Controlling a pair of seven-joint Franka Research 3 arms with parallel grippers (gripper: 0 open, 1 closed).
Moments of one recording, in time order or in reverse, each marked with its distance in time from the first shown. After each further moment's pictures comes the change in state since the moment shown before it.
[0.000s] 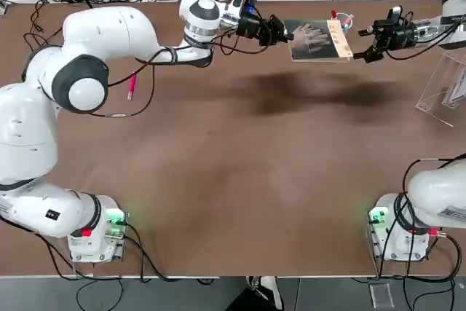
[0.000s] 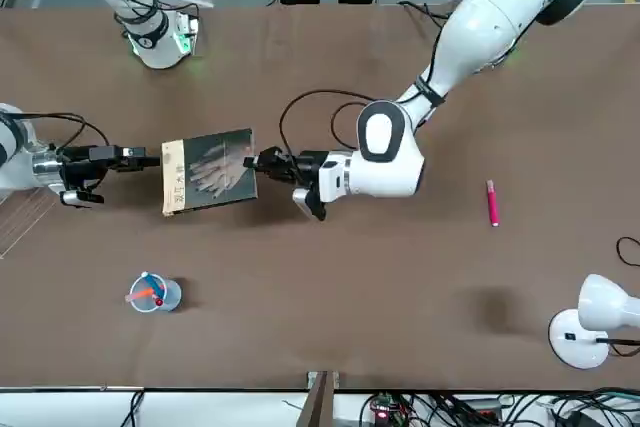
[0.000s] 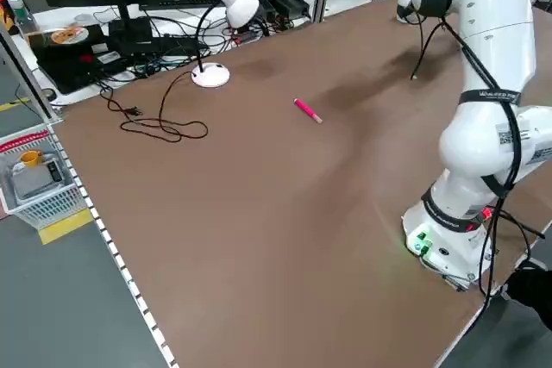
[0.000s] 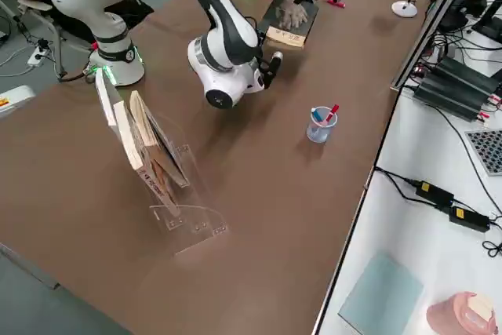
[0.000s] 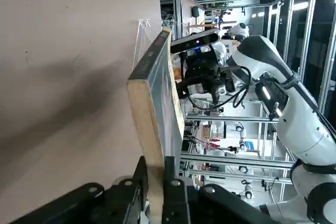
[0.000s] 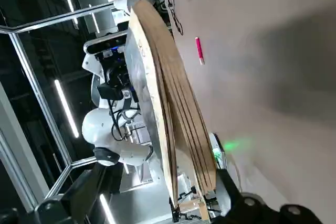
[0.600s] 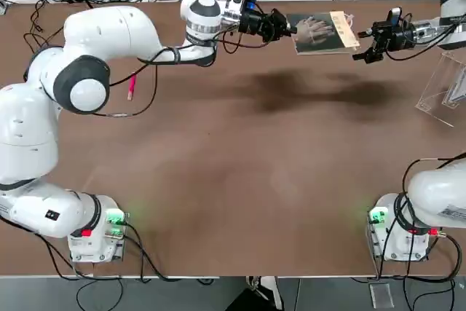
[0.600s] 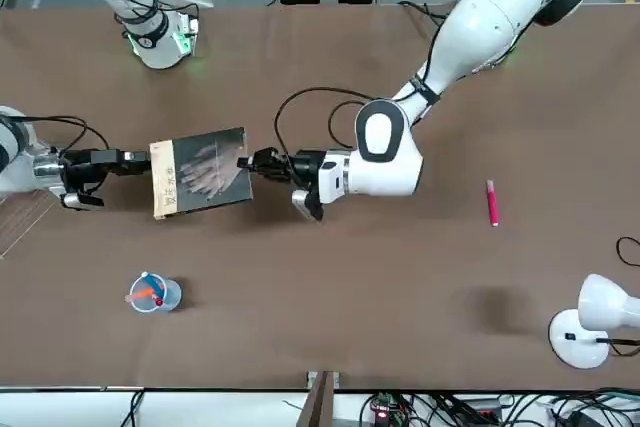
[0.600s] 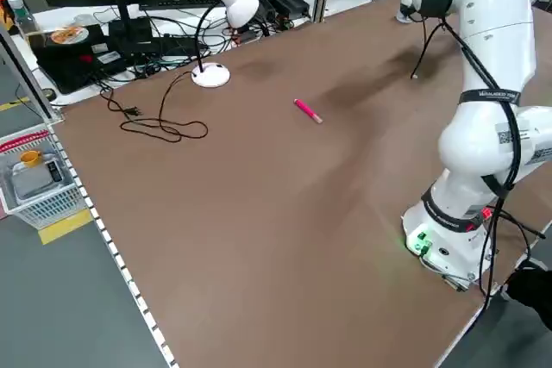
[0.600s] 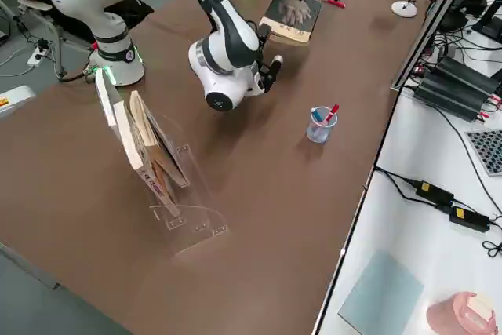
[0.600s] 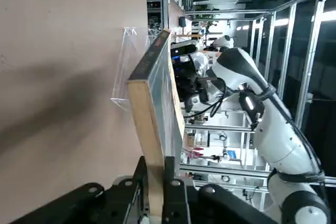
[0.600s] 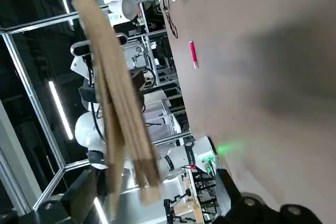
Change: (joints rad) left arm -0.011 0.005 0.001 0.023 -0.097 0.000 0.000; right arm 0.000 0.020 -0.002 0.013 -0.015 0.017 -0.018
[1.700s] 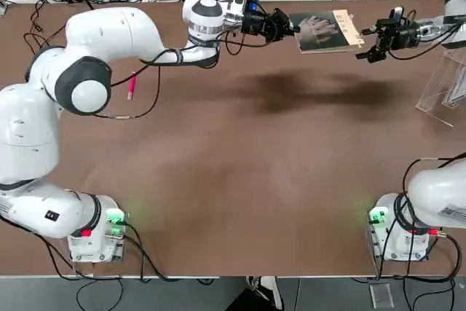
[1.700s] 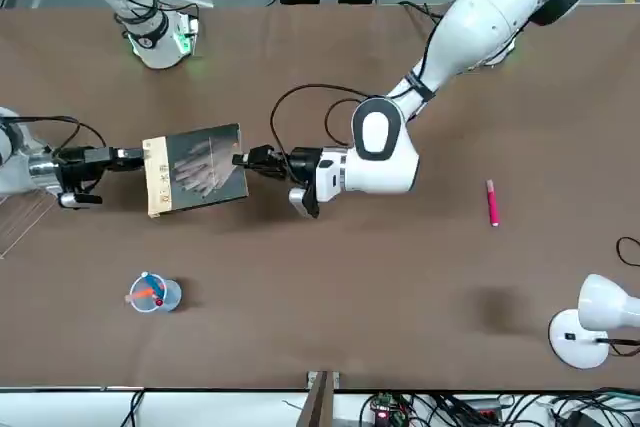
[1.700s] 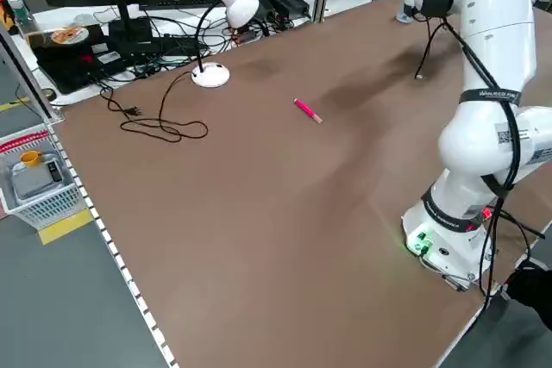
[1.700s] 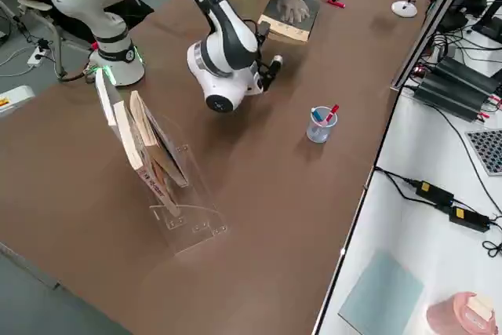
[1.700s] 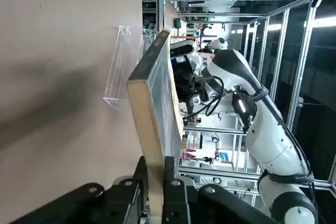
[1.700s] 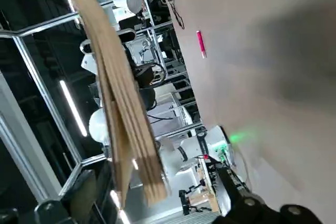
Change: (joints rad) left arm -0.009 0.001 0.003 0.002 -0.030 0.000 0.000; right arm -0.025 0.003 -0.003 0.023 0.000 -0.081 0.080
